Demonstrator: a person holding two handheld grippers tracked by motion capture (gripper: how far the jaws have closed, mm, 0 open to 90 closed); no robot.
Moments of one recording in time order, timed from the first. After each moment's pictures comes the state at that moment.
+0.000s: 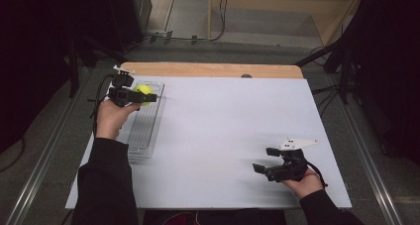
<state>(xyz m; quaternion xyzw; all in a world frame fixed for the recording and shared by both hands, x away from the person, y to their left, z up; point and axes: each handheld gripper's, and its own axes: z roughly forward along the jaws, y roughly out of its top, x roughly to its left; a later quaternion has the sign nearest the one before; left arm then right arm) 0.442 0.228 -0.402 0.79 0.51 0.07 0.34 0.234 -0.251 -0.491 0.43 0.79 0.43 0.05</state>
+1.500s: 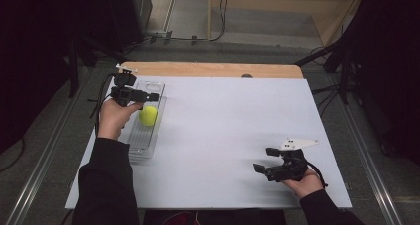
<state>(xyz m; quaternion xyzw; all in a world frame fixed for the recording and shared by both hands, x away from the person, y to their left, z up) 0.440 0.216 -0.394 0.79 0.50 0.06 0.35 0.234 -0.251 -0.491 0.42 0.80 0.43 0.05</state>
